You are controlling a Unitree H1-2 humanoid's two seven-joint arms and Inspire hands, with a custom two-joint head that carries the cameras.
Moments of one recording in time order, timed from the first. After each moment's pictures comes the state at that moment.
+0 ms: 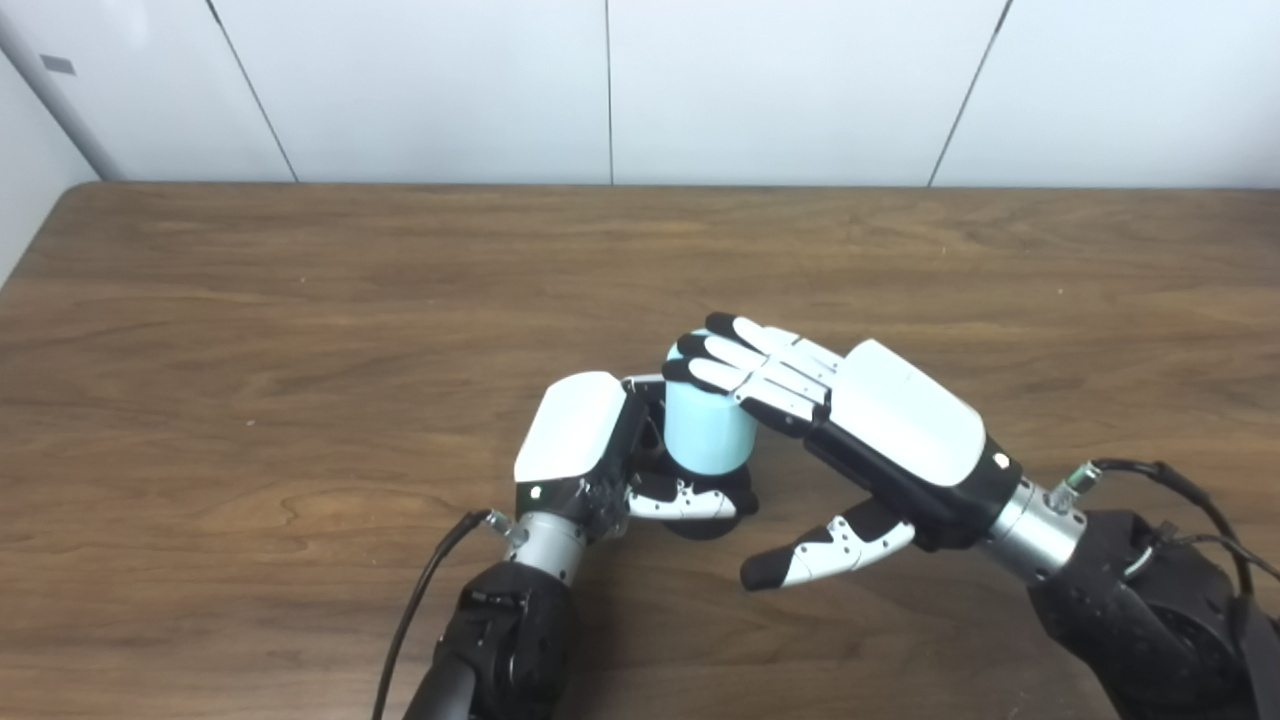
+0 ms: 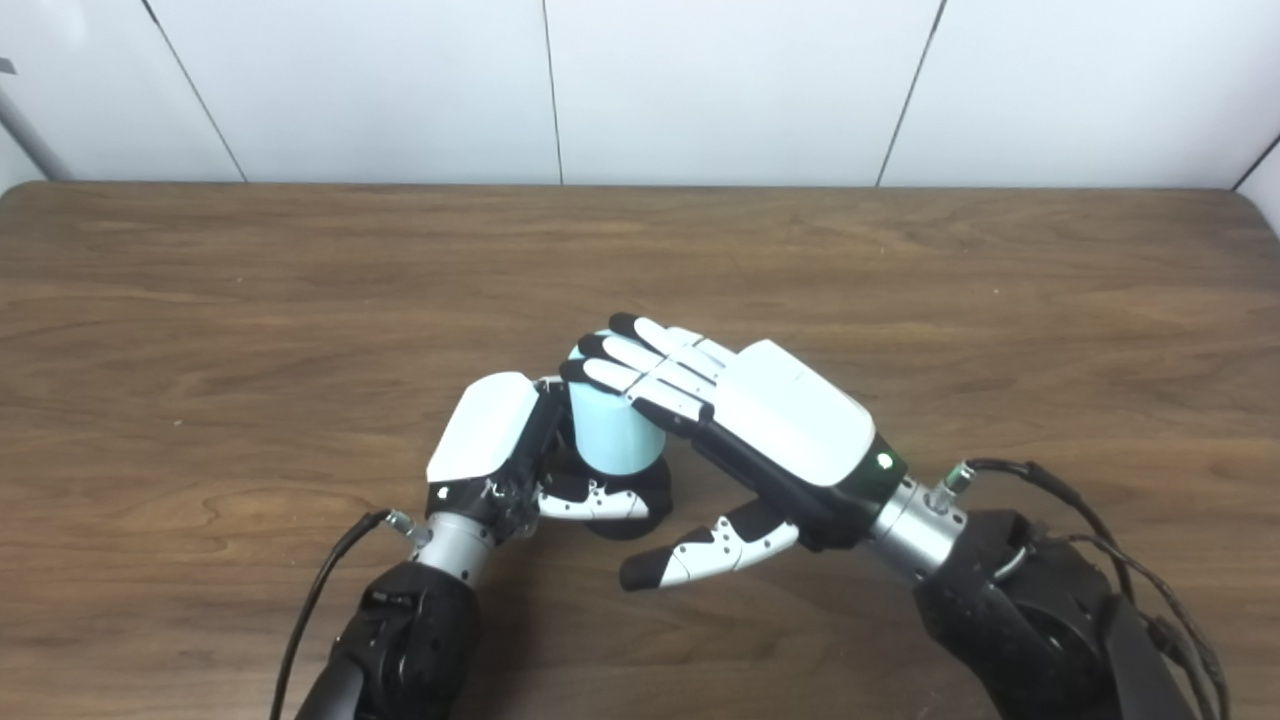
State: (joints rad) left arm -0.02 0.02 -0.44 -0.28 0.99 0.26 -0.13; right arm -0.07 -0.43 0.29 -0.62 -0.60 -0.11 0.43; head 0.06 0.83
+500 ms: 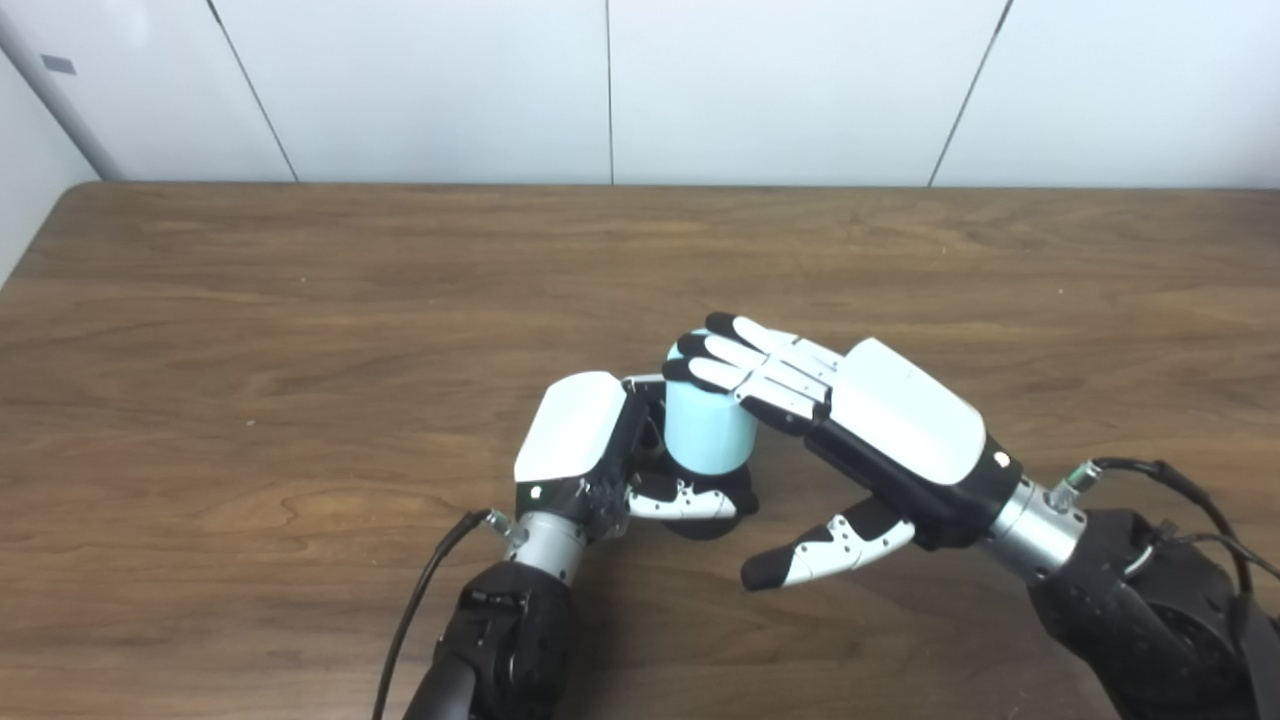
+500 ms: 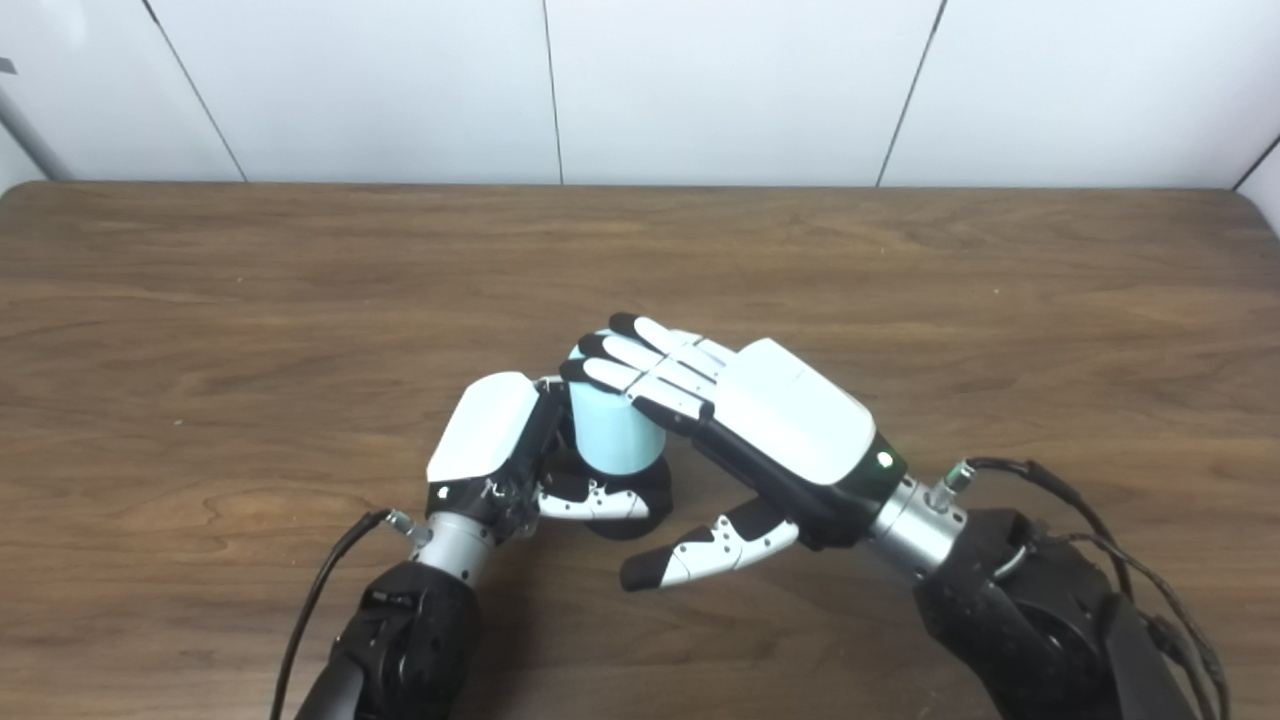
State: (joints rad) left arm -0.02 0.02 -0.44 -0.28 0.99 0.26 -0.13; right arm -0.07 -0.43 0.29 -0.62 -0.62 -0.11 0.43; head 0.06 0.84
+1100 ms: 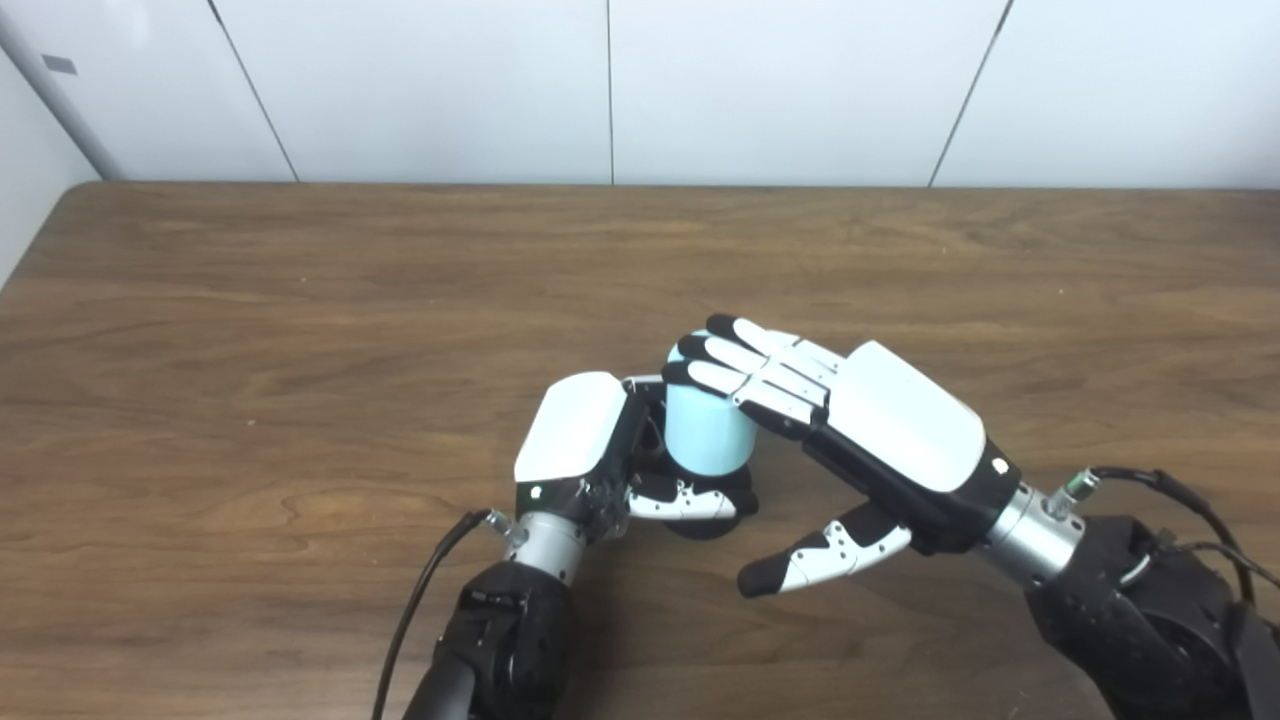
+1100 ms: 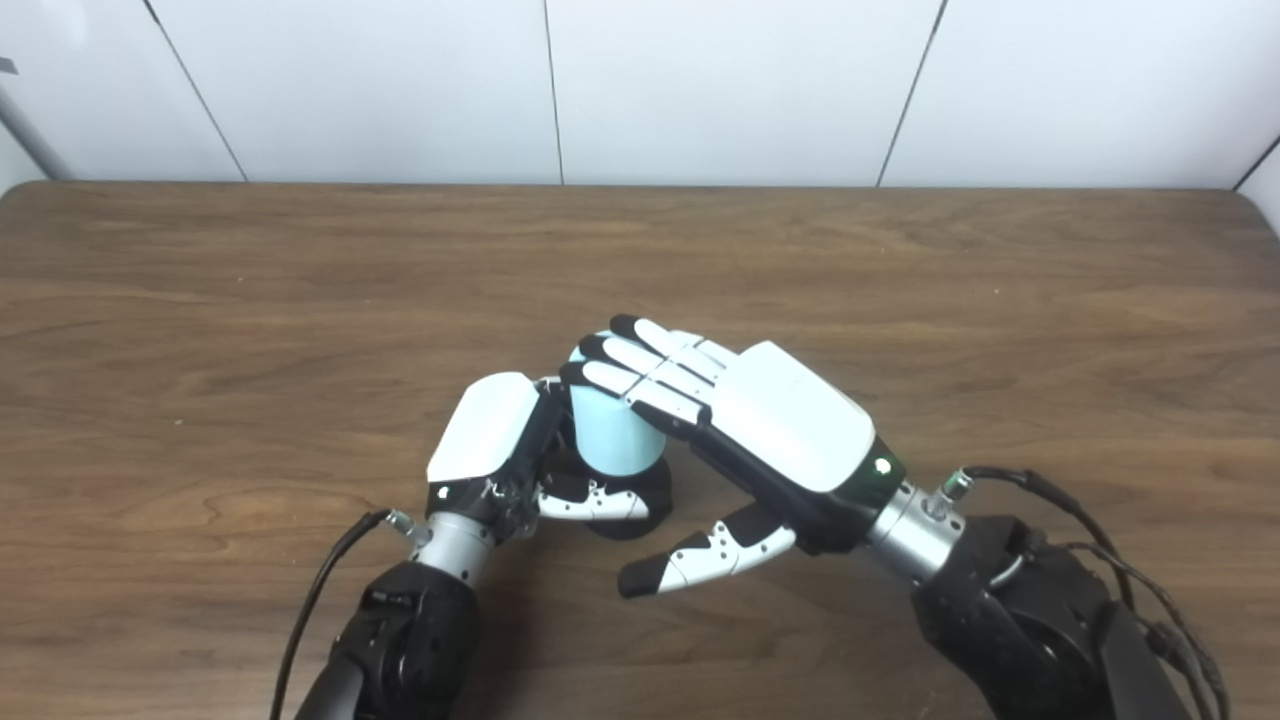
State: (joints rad) left arm -0.02 0.02 -0.44 -0.28 0.99 0.26 -0.13; right arm -0.06 -0.43 0.31 -0.62 -0.66 -0.12 0.41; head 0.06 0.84
